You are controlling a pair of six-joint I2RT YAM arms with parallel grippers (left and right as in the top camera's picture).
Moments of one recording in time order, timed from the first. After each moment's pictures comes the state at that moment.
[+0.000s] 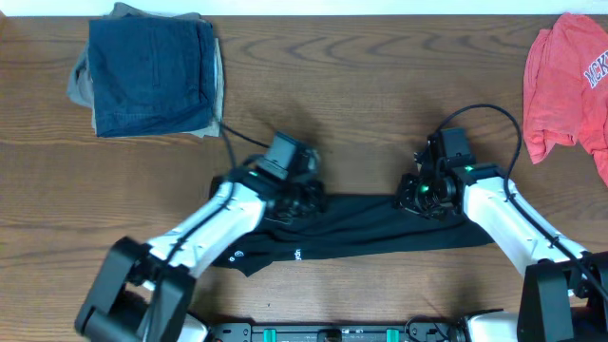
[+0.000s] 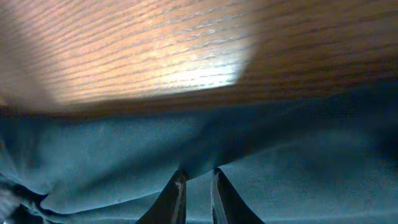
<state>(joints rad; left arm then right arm) -0.58 1.61 0.88 -0.43 0.48 -0.61 0.19 1.53 0.81 -0.64 -0.35 0.51</state>
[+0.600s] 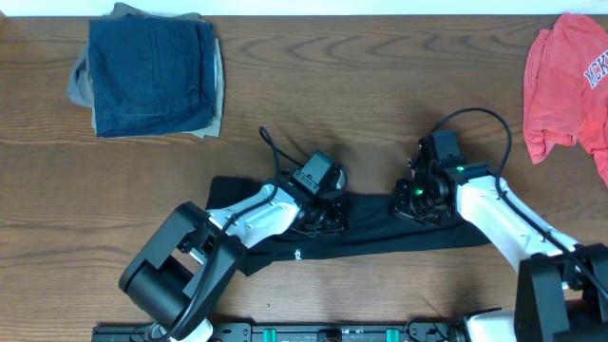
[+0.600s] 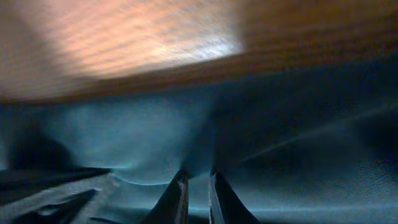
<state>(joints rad) -0.69 1.81 0.89 -0.32 0.51 -0.70 0.22 1.57 0.81 -0.68 -0.36 0.55</state>
